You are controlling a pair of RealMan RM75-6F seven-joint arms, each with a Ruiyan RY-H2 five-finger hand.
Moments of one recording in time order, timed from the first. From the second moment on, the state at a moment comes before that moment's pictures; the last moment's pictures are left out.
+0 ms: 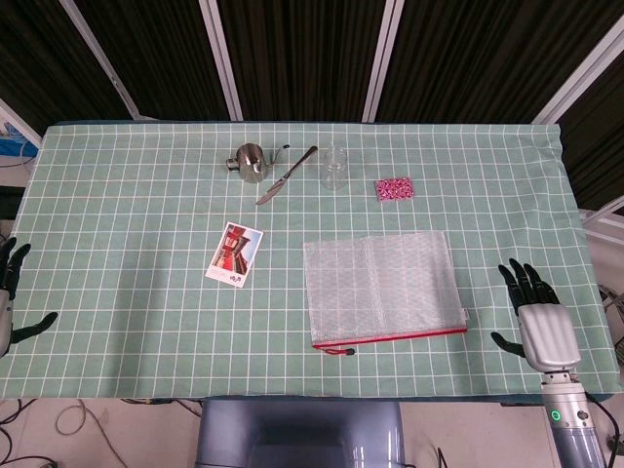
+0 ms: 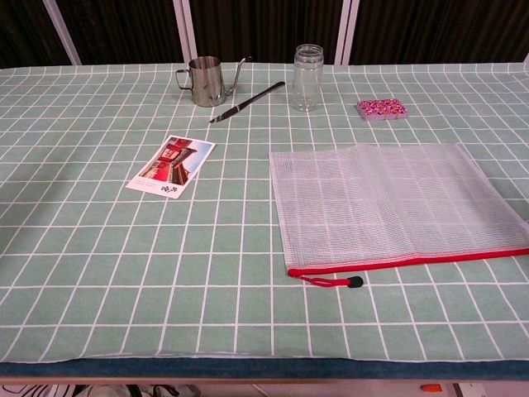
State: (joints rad) left arm -0.13 -1.16 -0.11 -1.54 1.42 1.50 0.03; right arm 0.21 -1.24 0.04 -1.60 -1.45 1.50 -0.18
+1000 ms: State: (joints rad) left arm -0.14 -1.16 -0.12 -1.54 1.41 1.48 0.04; right arm 0.43 -1.35 0.10 -1.95 -1.41 1.17 -0.42
